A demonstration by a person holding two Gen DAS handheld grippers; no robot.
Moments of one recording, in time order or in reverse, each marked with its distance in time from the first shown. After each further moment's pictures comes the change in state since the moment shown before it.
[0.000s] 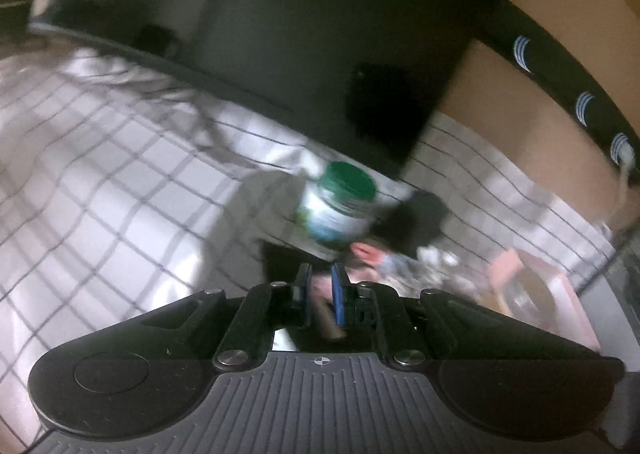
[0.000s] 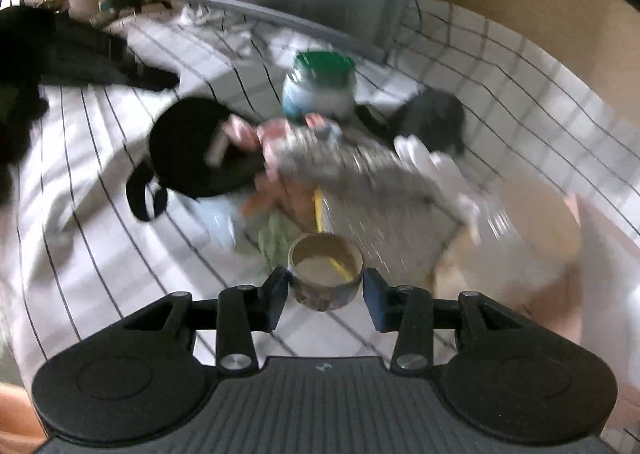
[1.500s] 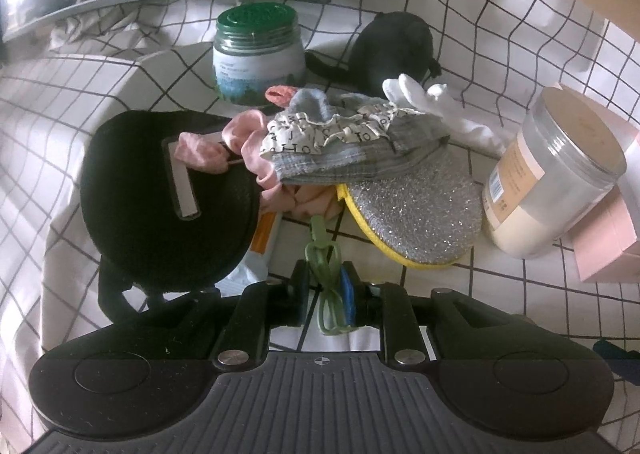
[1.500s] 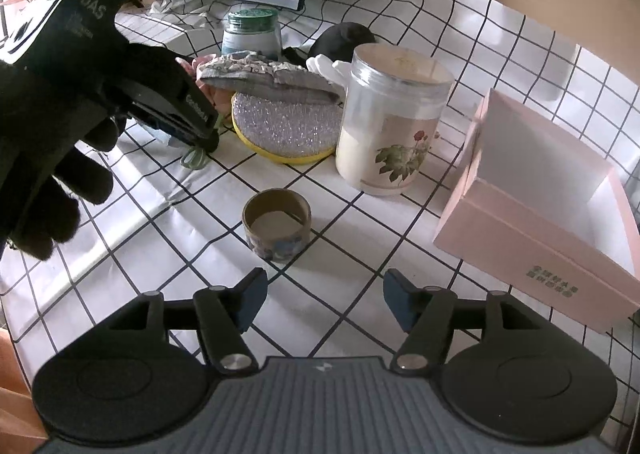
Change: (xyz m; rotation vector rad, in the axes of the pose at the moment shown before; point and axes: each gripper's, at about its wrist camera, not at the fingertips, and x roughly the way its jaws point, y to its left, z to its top) left arm 0.102 -0.118 -0.069 0.163 0.312 0.312; right arm -0.036 -0.058 -0.097 0.099 0.004 -0.020
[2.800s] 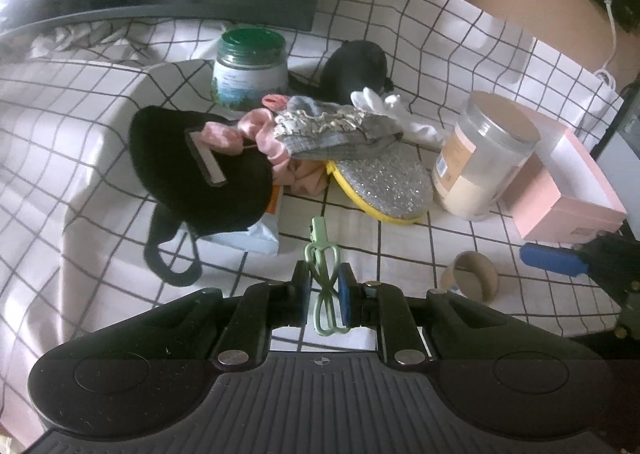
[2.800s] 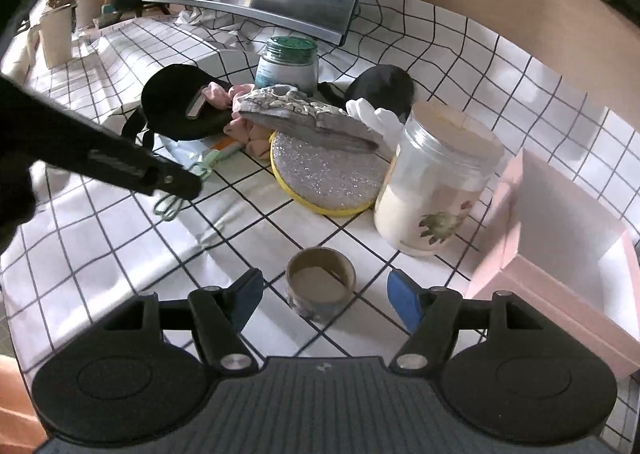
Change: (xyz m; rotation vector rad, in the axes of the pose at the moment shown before) left arm -0.054 0.039 -0.043 0.032 -0.109 -0.179; right arm 0.006 0.028 0.023 -0.079 -0.082 0.010
